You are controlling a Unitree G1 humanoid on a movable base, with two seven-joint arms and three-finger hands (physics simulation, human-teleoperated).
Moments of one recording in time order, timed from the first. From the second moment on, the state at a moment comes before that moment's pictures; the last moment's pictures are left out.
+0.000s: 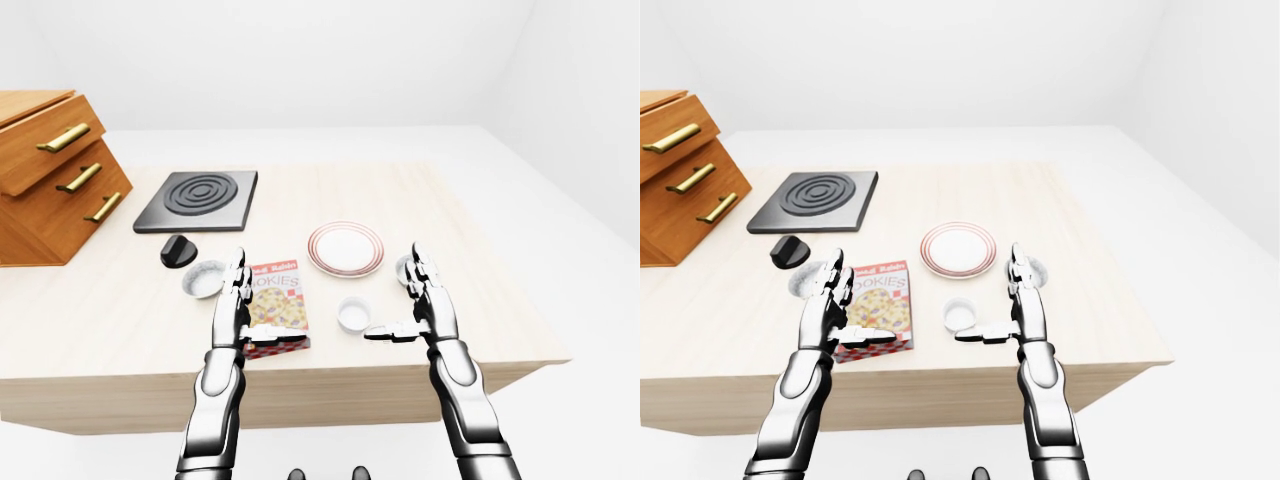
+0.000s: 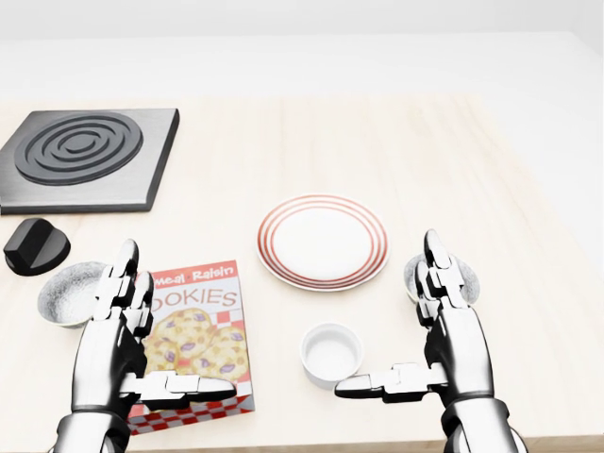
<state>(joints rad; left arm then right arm) 0.01 0.02 0.03 -0.02 -0.03 -0.02 -0.04 0.01 -0.02 -0.02 -0.01 0.00 -0.03 0.06</state>
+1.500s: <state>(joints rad) 0.01 0.01 0.03 -0.03 -0.03 -0.02 -0.04 0.01 -0.08 -0.15 -0.48 -0.38 0.09 0.12</state>
